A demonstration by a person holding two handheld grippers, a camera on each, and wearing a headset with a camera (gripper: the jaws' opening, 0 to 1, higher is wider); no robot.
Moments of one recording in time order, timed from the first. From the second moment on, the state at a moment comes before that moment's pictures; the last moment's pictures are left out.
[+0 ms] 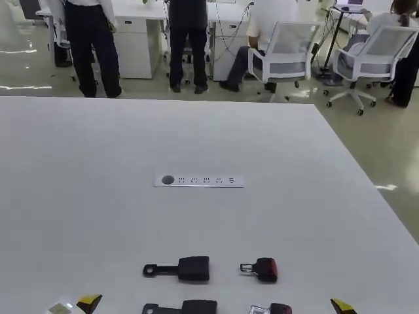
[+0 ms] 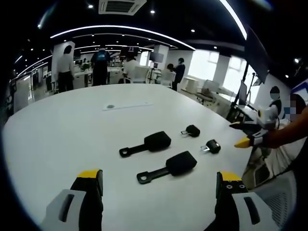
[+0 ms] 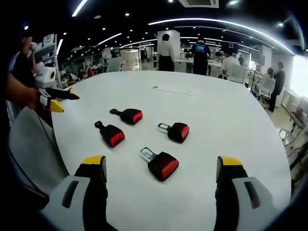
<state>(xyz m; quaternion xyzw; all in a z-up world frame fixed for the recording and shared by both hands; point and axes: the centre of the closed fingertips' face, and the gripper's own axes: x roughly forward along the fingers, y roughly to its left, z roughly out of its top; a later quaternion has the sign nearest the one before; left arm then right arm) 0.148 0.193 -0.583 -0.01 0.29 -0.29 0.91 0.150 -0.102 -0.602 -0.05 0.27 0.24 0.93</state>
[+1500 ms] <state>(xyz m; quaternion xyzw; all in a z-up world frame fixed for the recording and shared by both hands) 0.183 0.148 -0.614 0.01 0.33 -0.37 0.87 0.184 -0.095 -0.638 -0.05 0.30 0.28 0.91</state>
